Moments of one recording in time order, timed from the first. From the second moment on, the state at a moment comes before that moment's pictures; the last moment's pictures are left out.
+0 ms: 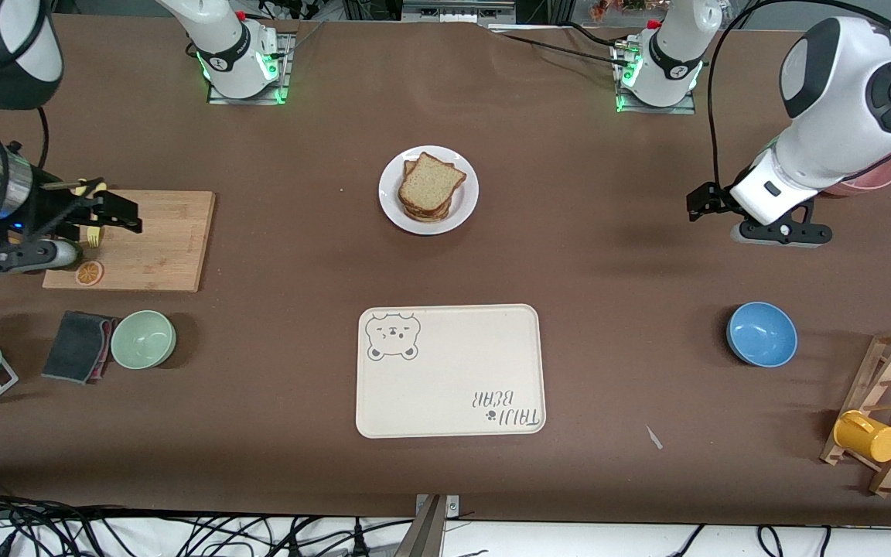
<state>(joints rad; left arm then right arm) -0.04 -0.04 -0.07 -2.08 -0.04 1.94 -0.06 0.05 0.15 -0.03 -1.55 0.04 1.63 -0.08</state>
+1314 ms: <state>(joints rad) -0.06 0.17 -0.14 -2.24 -0.83 2.14 0.32 -0.01 -0.06 -0.02 -1.72 0.03 1.64 -0.01</state>
